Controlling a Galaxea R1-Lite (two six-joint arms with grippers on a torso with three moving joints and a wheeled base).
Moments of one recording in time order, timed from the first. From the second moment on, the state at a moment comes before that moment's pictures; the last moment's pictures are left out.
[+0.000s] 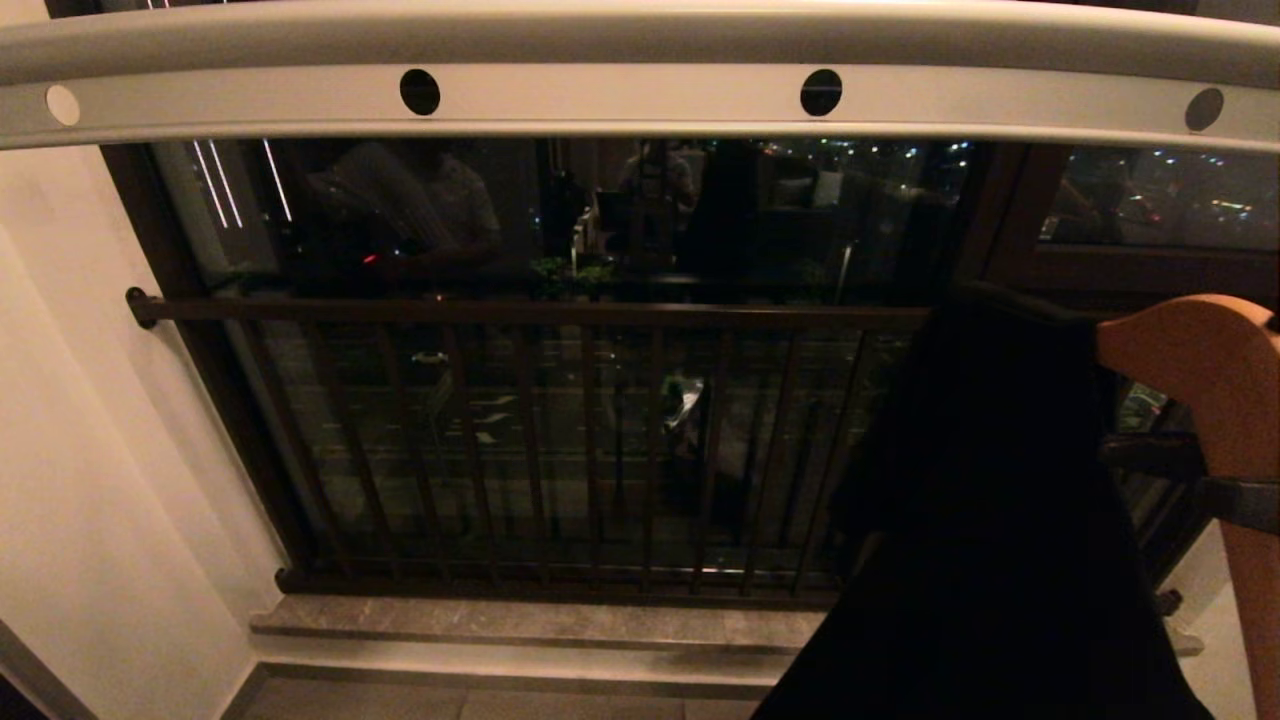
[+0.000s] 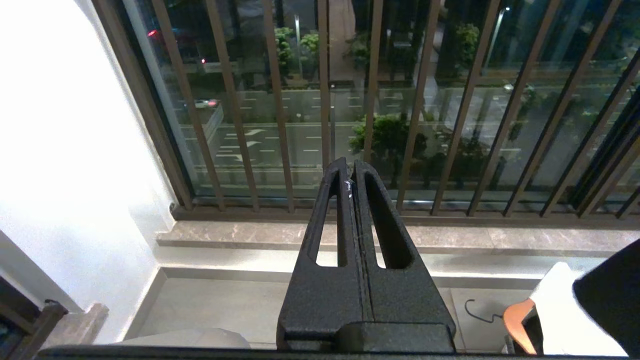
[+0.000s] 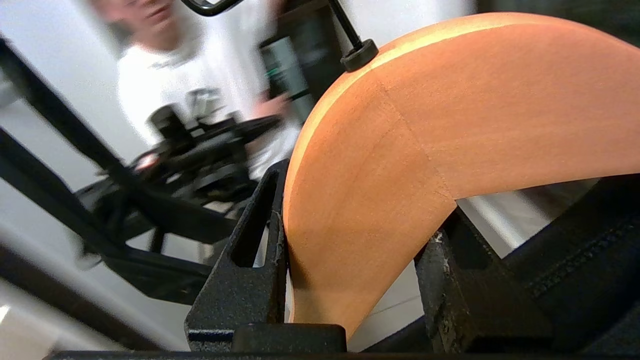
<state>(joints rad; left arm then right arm) 0.00 0.00 0.00 -0.01 0.00 0.01 0.08 1.07 -0.72 -0.35 1.21 0.30</state>
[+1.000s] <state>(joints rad) 0.00 0.00 0.00 -0.01 0.00 0.02 0.38 1.47 -0.92 -0.46 0.88 0.22</state>
